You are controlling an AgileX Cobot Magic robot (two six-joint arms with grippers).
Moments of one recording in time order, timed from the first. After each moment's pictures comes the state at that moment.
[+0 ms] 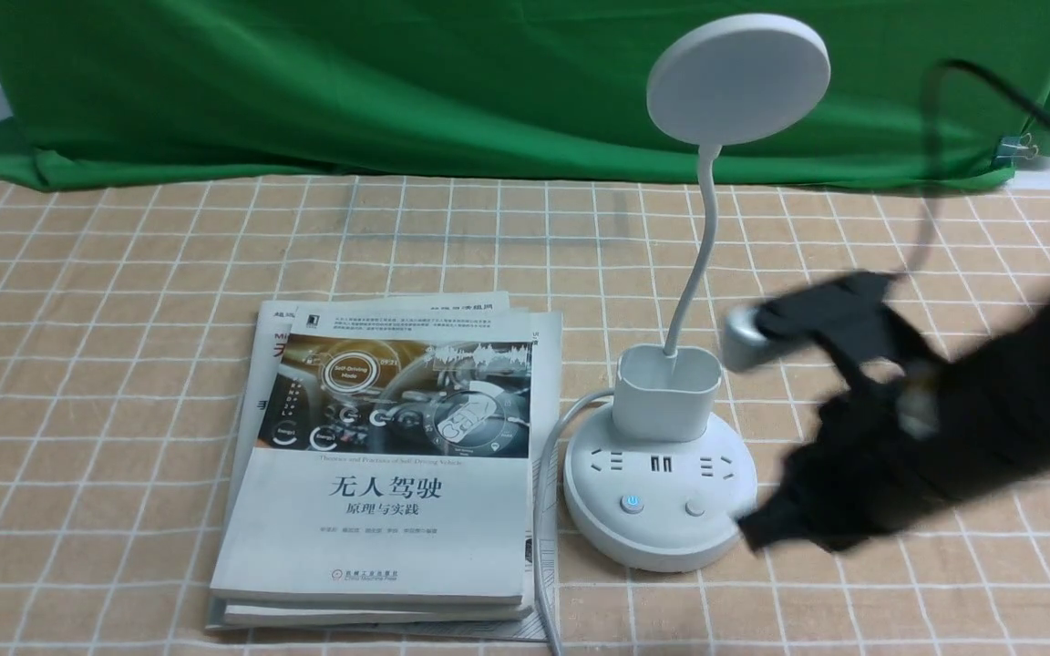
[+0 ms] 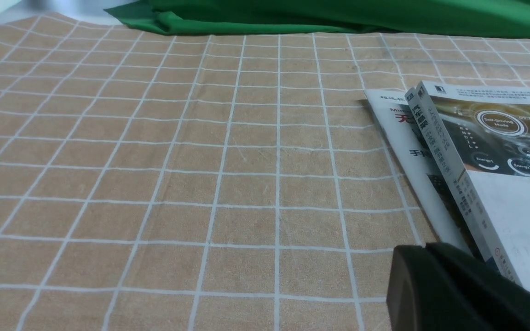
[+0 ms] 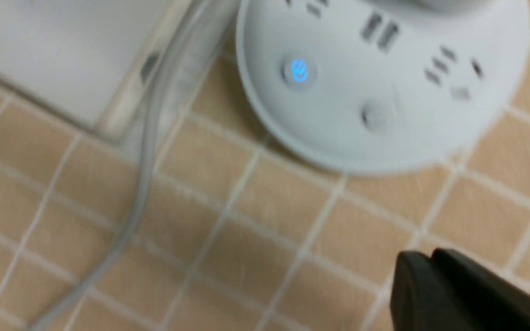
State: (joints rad) right arm 0.56 1.35 -0.86 0.10 0.73 -0.02; left arm 0.03 0.00 0.01 0.09 0.31 -0.03
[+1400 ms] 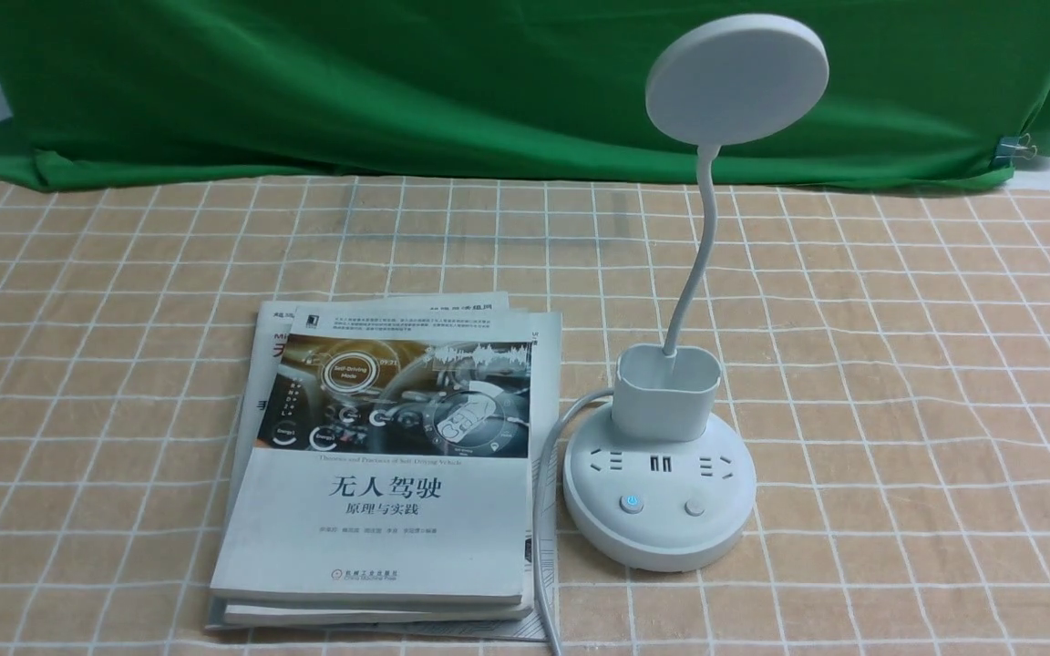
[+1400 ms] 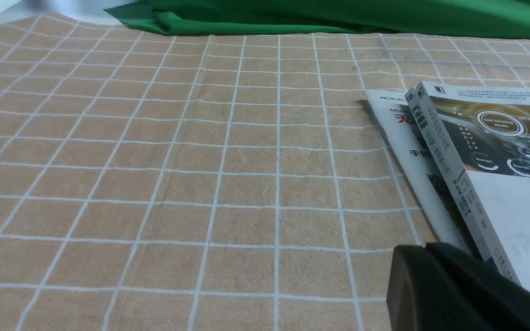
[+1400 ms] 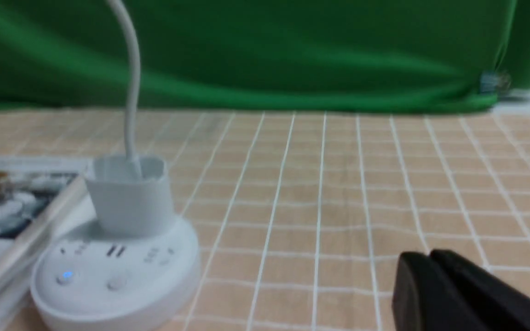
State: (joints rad) right arm 0.14 0.01 0.00 0.05 0.19 -0.05; left arm 0.03 0.00 0.01 0.09 0.31 -0.03
